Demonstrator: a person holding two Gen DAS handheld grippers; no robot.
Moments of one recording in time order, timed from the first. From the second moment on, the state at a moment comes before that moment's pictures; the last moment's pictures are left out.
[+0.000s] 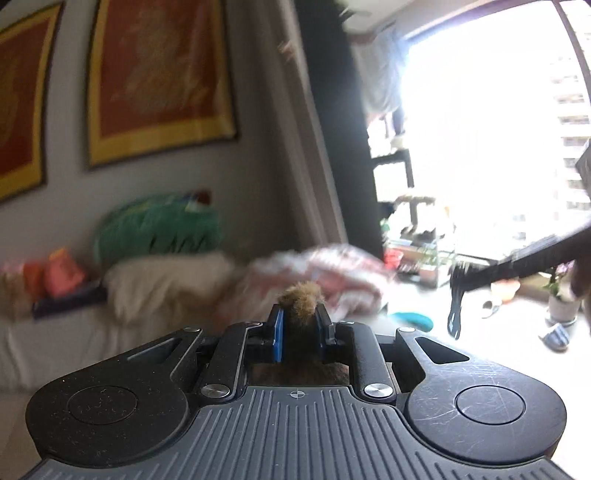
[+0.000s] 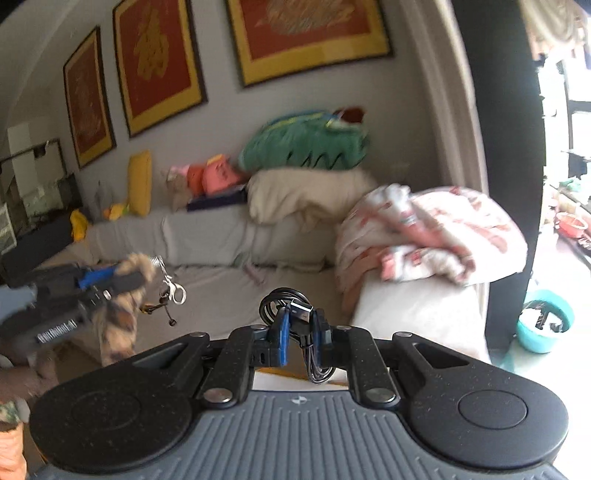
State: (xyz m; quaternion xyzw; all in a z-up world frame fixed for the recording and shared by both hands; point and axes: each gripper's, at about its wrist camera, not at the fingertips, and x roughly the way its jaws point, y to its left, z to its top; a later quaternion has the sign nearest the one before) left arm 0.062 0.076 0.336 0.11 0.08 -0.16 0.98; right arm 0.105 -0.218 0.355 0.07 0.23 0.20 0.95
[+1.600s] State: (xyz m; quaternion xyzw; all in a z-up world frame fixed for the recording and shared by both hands) left arm 0.185 0.000 0.134 -0.07 0.25 -0.28 0.92; right arm 0.174 -0.322 0.116 0.07 0.42 0.10 0.90
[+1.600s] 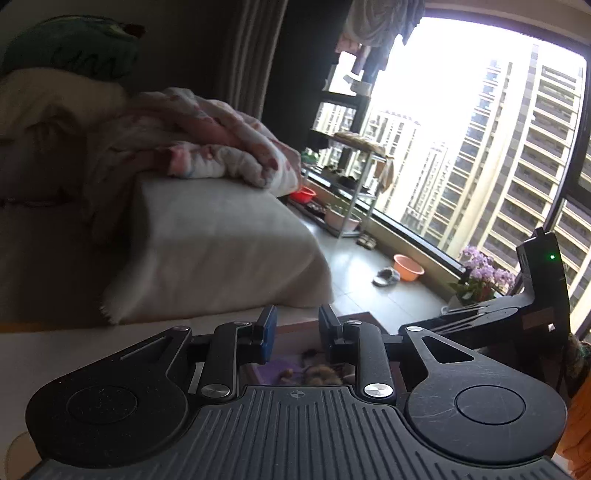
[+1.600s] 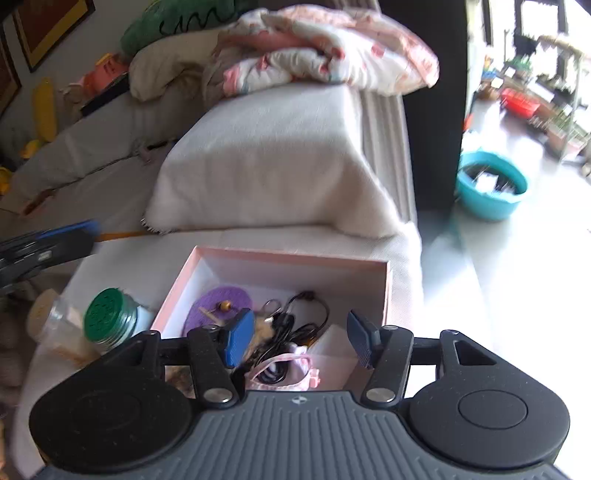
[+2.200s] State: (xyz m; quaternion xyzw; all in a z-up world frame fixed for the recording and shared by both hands) left arm 0.134 0.214 0.110 -0.24 0.29 -0.16 0.91; right arm 0.162 -0.099 0.186 -0.06 0.40 0.27 0.88
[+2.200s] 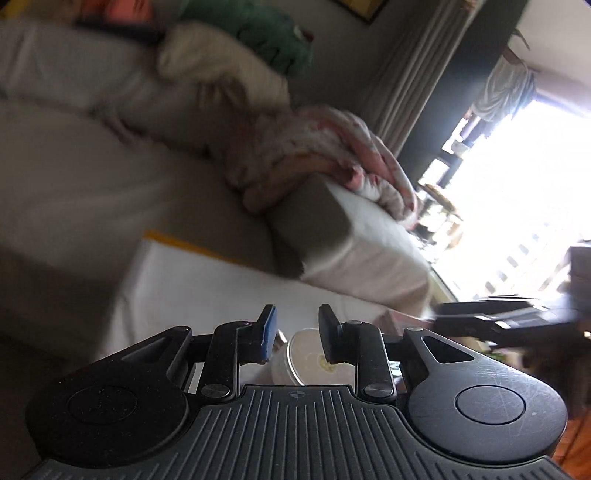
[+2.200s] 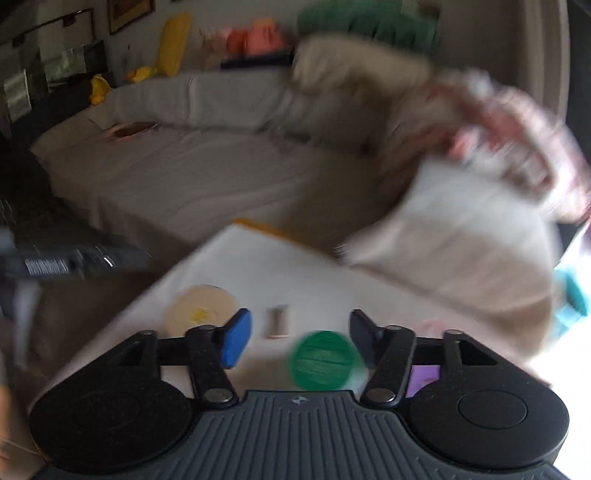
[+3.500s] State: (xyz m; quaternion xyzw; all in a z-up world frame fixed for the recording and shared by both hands) left arm 0.055 0.112 0.097 -0.04 0.28 -0.31 0.91; right arm 0.146 -0.075 0.229 -0.06 0.44 0.27 0.86
